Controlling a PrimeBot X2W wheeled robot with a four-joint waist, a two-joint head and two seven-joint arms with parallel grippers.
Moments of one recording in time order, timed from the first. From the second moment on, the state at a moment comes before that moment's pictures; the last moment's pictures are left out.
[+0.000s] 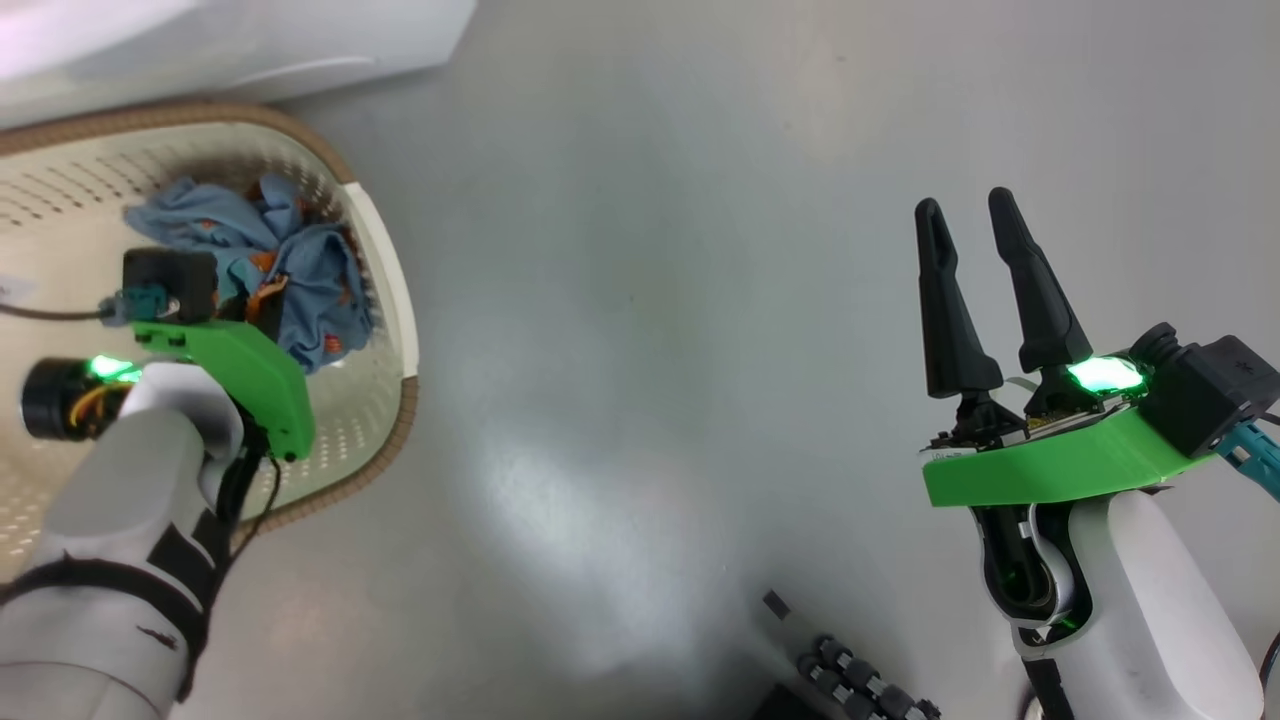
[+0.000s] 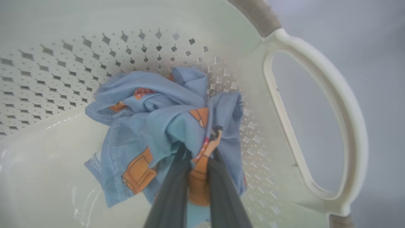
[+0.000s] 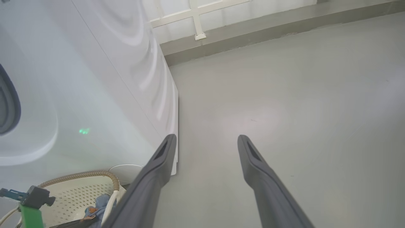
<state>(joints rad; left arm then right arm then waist) -1.04 0.27 -0.77 1.29 -0.72 -0.13 -0.15 -0.36 -0.04 0.15 0.07 0.48 0.13 -0.25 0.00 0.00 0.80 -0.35</state>
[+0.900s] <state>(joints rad) -0.66 0.23 -0.53 1.03 -0.77 -0.13 -0.25 -0.19 -0.11 0.12 0.16 0.46 0.13 -0.25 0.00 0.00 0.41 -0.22</state>
